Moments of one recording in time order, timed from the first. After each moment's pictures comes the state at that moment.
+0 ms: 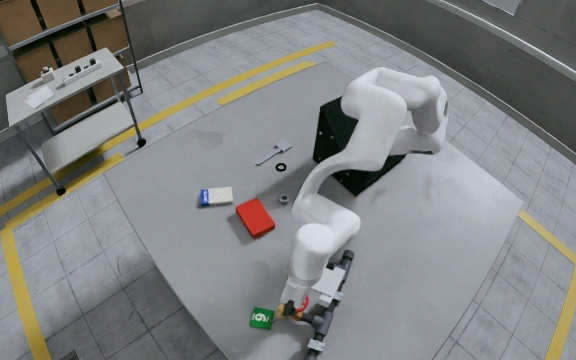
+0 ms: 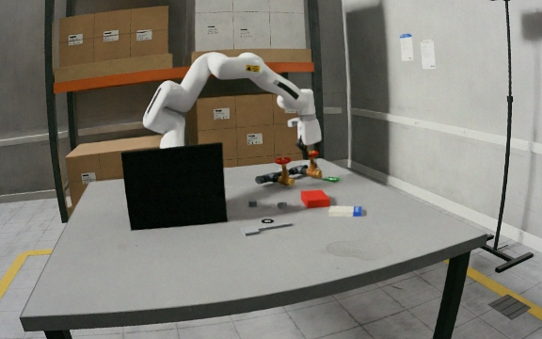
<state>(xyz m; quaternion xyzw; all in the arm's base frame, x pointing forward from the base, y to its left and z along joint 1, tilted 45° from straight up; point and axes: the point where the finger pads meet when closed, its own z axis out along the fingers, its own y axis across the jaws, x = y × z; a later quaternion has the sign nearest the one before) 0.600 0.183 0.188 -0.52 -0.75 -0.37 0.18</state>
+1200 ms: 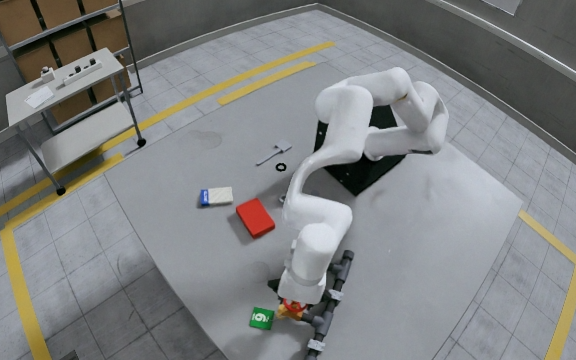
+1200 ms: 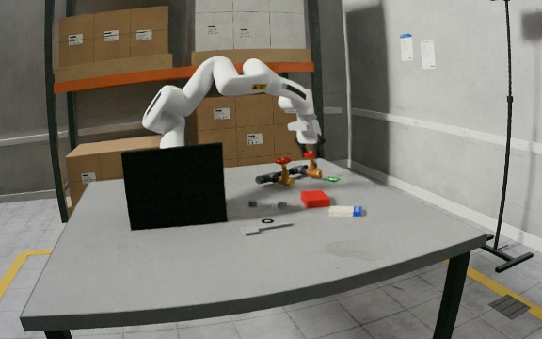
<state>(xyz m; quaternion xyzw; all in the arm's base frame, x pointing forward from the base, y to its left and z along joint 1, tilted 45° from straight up) 0.600 0.183 0.189 0.27 -0.87 -0.37 -0.19</state>
